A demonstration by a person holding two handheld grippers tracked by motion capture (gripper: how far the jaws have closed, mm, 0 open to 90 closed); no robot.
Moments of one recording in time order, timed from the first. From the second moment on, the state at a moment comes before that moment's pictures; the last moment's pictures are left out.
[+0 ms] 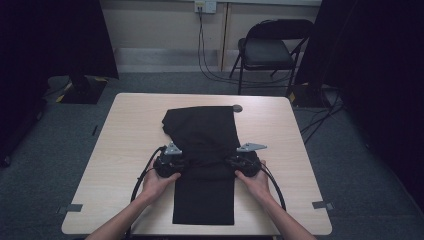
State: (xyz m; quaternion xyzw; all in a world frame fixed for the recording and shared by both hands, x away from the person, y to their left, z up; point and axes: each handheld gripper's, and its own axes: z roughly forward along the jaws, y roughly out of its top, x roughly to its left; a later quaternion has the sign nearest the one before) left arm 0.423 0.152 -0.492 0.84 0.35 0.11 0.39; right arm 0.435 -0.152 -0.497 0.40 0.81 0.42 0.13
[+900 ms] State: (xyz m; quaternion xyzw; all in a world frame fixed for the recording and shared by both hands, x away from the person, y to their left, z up) left arm 0.440 0.159 -0.475 0.82 0.37 0.06 0.44; right arm 0.453 -0.143 -0.474 0.40 0.79 0.45 0.12
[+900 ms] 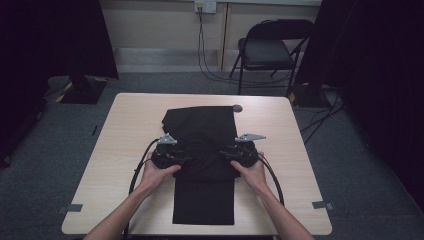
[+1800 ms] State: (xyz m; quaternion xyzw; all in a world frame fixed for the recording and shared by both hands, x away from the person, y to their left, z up) left arm 0.422 0.182 -0.473 0.79 0.40 0.09 0.45; right arm 0.351 -0.171 -0.457 0.31 0.83 0.45 0.10
